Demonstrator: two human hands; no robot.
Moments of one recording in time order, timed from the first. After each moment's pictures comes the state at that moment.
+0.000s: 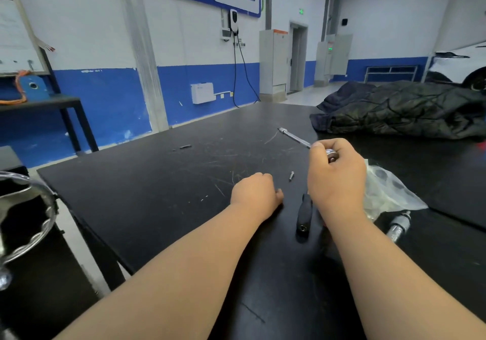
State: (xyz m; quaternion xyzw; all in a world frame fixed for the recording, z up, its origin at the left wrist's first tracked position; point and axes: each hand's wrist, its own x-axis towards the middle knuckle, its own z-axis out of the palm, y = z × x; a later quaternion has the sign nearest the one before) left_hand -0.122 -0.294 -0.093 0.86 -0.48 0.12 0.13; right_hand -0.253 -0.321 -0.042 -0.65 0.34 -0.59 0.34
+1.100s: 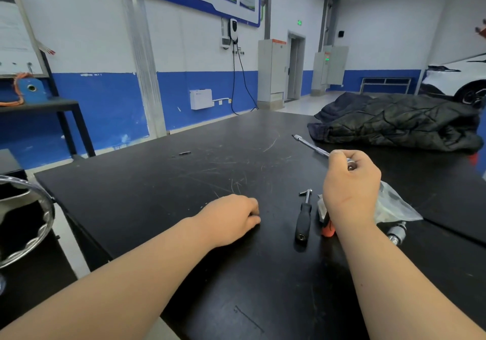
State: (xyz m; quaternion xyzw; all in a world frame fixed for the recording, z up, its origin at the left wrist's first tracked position) left_hand -0.099 -0.222 -0.077 0.78 -0.61 0.01 0.10; right_hand -0.265 -0.328 -0.034 -0.58 0.38 -0.61 0.38
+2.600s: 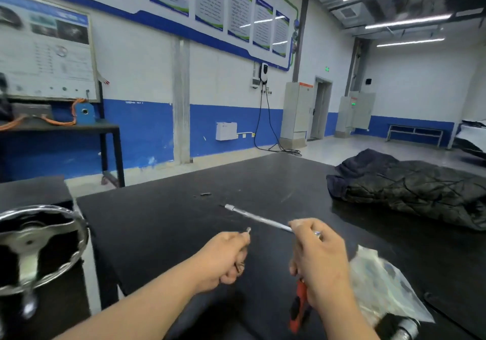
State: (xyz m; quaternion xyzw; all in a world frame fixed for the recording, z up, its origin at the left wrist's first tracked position) left_hand -0.097 -0.194 -0.039 0.68 -0.32 -0.35 0.56; right_hand -0.243 -0.282 -0.009 -0.63 0.22 -0.47 0.58
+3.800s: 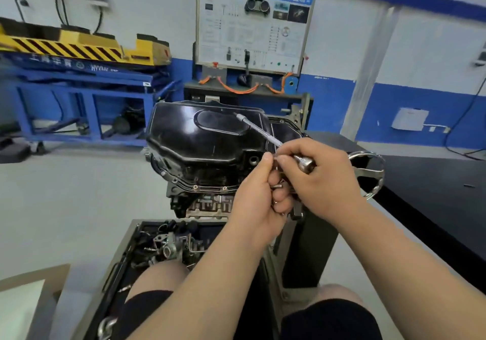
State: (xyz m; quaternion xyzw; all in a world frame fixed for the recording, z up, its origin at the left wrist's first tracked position) left_hand -0.085 0.349 -0.016 0.31 -0.06 -0.09 0.95; right_hand -0.101 0.249 0.028 -0.83 -0.24 -0.36 0.34
